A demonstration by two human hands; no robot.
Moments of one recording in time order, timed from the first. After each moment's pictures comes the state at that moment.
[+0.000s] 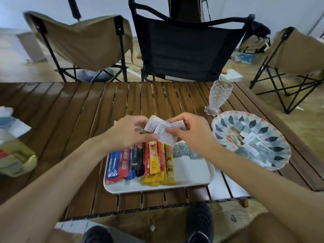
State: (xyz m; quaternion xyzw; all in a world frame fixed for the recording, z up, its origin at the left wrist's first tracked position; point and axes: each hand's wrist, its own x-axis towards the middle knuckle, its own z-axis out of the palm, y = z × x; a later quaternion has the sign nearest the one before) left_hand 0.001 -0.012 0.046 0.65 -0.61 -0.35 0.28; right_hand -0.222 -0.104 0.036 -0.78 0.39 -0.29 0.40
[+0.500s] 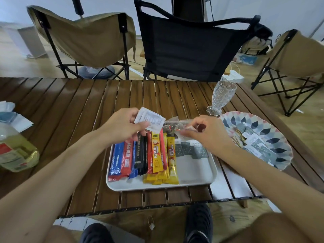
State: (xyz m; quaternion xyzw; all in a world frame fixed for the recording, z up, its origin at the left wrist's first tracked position) left_hand 0.022 -0.019 0.037 0.69 -0.57 -0.31 0.33; right_hand -0.250 -0.121 0.033 -0.83 0.43 -0.24 0.25
